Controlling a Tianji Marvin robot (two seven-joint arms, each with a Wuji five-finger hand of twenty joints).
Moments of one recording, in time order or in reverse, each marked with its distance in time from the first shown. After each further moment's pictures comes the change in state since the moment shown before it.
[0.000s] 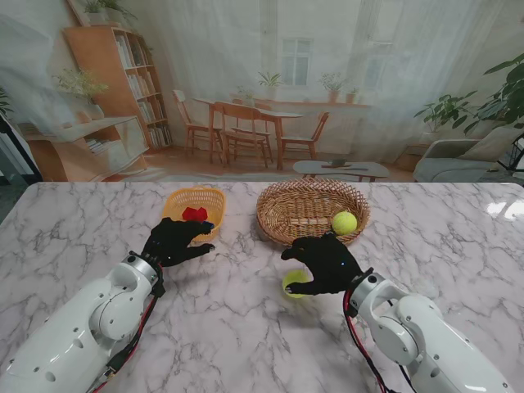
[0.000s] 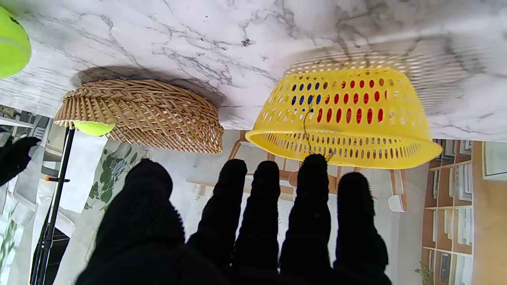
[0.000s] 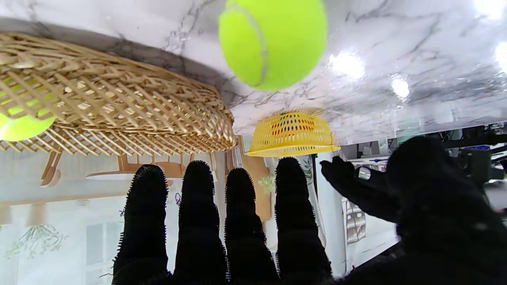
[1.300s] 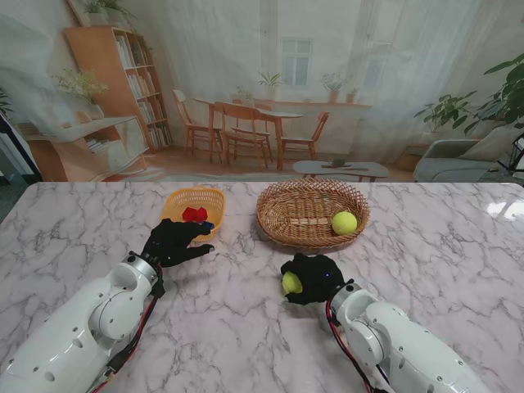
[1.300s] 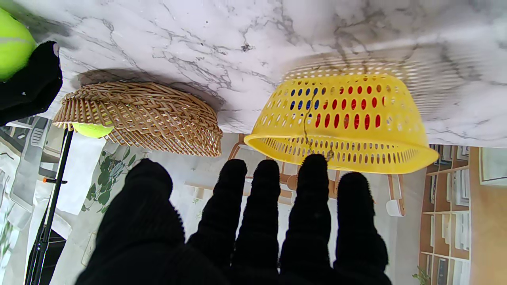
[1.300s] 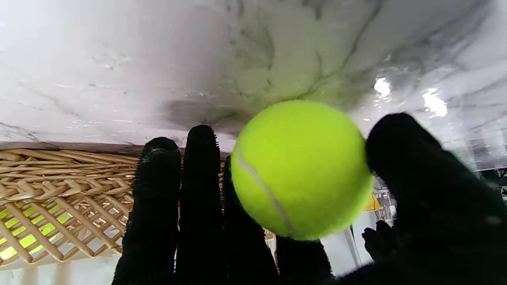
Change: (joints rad) left arm 0.000 0.001 -0.001 -0.002 -0.010 0.006 -0.017; right arm 0.183 -0.020 -0.284 0.276 0.097 0.209 -0.094; left_hand 0.000 0.000 0.000 0.000 0.000 0.000 0.000 0.000 0.012 0.000 0.000 0.000 0.000 0.001 0.000 0.000 0.000 0.000 0.000 0.000; right_hand 0.029 -0.190 0.286 -0.004 0.042 0.024 0.117 0.055 0.080 0.031 0.242 0.159 0.204 -0.026 0.390 0.214 0.362 -0.115 0.311 0.099
